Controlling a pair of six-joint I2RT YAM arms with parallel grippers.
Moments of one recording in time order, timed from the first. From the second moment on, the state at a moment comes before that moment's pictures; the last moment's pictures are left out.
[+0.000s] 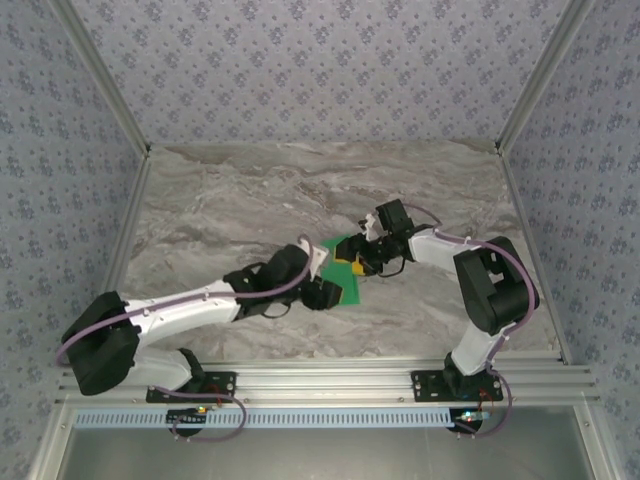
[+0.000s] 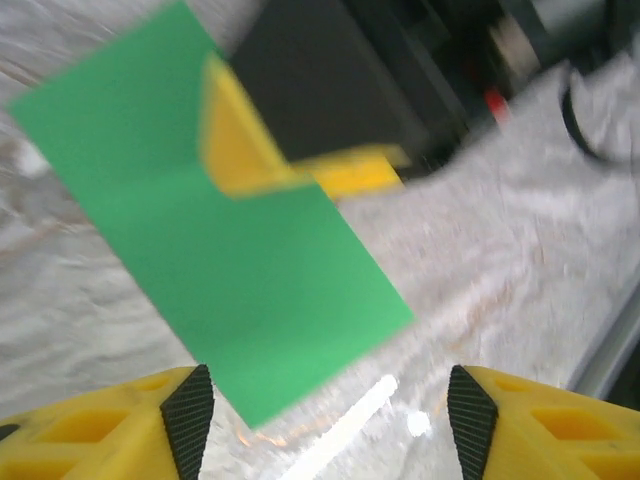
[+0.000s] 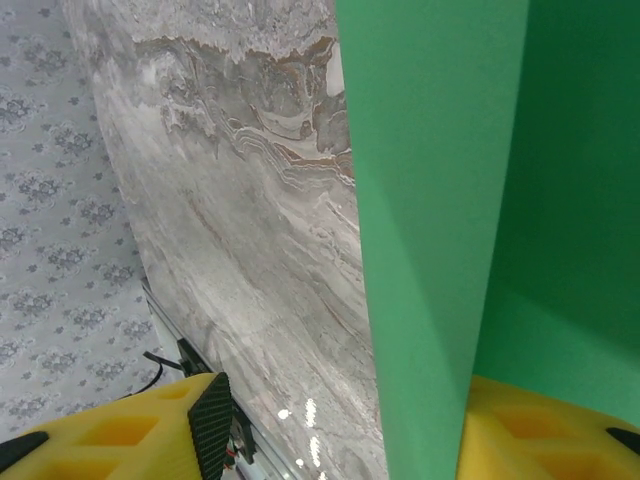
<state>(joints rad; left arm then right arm) -1.01 1.33 0.74 -0.11 0.07 -0.47 0.42 1.72 0.92 -0.22 -0.78 0.73</state>
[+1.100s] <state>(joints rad) -1.30 1.93 1.33 -0.67 -0.61 -0.49 0.42 1.72 0.95 -0.26 -0.78 0.73</state>
